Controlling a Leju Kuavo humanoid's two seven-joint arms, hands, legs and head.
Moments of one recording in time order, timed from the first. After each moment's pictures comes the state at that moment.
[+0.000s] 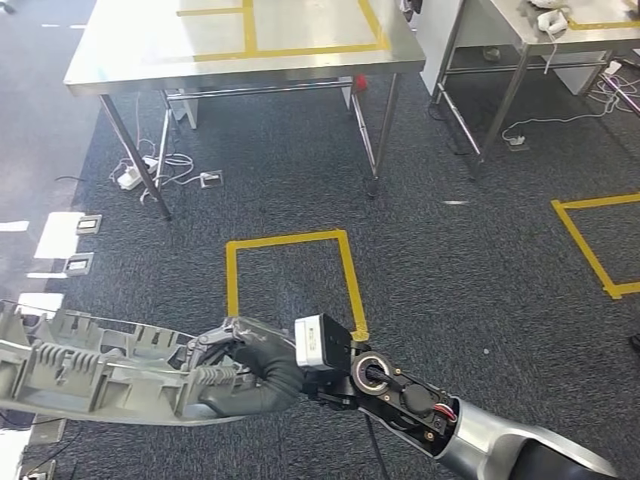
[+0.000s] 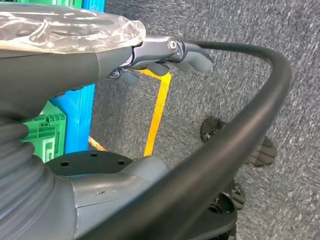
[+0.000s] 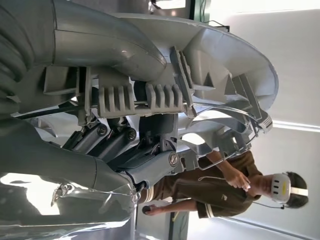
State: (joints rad) left arm -0.07 0.08 -0.30 -0.18 0.42 0.20 0.10; right arm -0.40 0.02 0.84 -1.45 -0.48 0.34 -0.53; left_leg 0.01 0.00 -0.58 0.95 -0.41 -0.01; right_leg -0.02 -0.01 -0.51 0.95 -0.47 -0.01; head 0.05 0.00
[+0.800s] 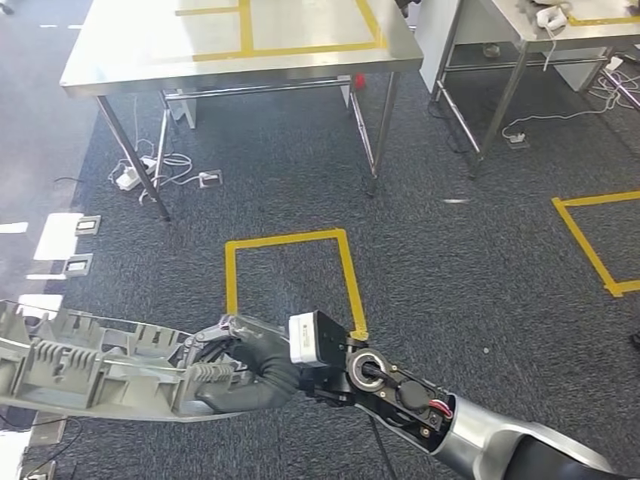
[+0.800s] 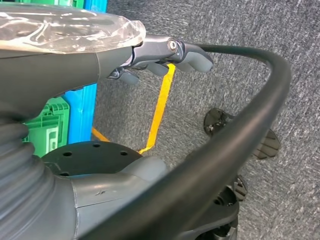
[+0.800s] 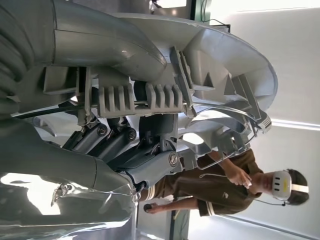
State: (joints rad) left arm -0.07 0.09 -0.30 -0.18 0.46 0.20 0.11; right arm -0.41 0.03 0.84 -1.42 -0.47 0.34 -0.54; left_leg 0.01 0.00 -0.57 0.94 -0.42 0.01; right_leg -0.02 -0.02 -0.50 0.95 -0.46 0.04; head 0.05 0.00
